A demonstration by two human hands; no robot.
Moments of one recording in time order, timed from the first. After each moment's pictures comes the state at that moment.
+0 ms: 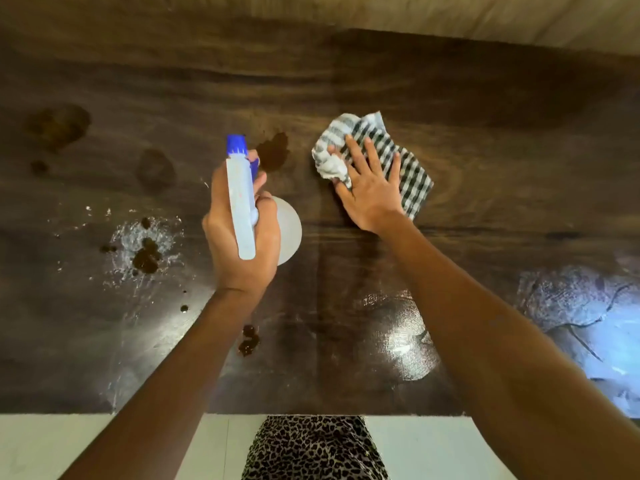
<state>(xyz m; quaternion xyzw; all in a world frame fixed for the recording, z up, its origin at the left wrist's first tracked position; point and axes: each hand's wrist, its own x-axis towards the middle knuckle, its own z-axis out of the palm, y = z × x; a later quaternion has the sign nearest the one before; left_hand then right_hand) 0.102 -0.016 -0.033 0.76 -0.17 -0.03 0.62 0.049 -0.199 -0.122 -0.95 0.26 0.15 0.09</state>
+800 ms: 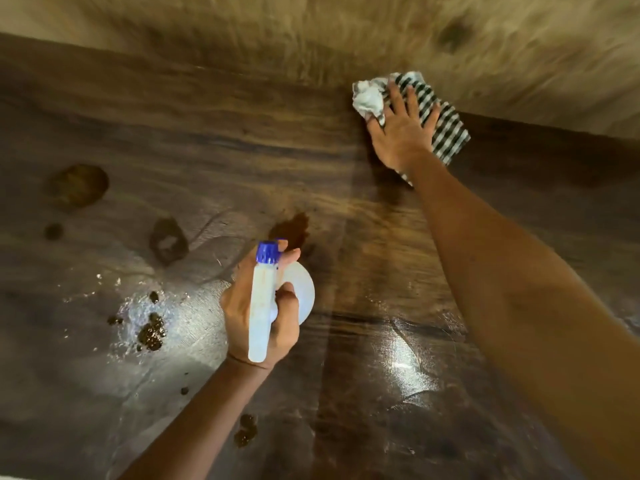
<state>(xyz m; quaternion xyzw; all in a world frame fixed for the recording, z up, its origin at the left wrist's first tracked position) 0.152 -0.051 -0.049 0.82 -0.23 -0.02 0.53 0.228 -0.350 -0.123 -0.93 0.30 0.17 0.10</state>
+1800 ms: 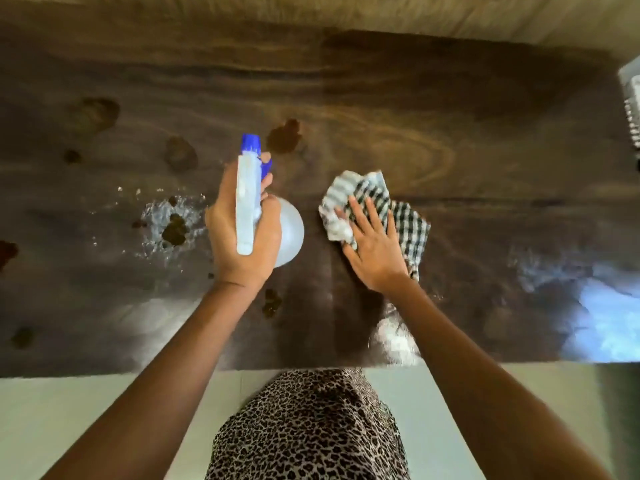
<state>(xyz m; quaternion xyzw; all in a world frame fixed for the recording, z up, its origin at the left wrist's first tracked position) 0.096 0.026 -0.015 0.76 -0.18 -0.07 0.62 -0.040 -0.113 -0.126 -0.96 0.23 0.14 0.09</state>
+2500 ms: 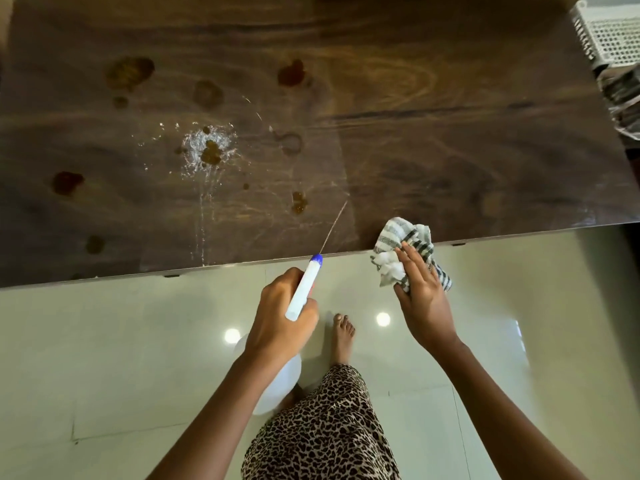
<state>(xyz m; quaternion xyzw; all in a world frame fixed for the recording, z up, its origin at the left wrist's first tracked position) -0.060 0.244 -0.006 0.83 -0.28 -0.33 0.35 -0.229 0.103 -0.067 -0.86 0.42 -0.06 0.27</state>
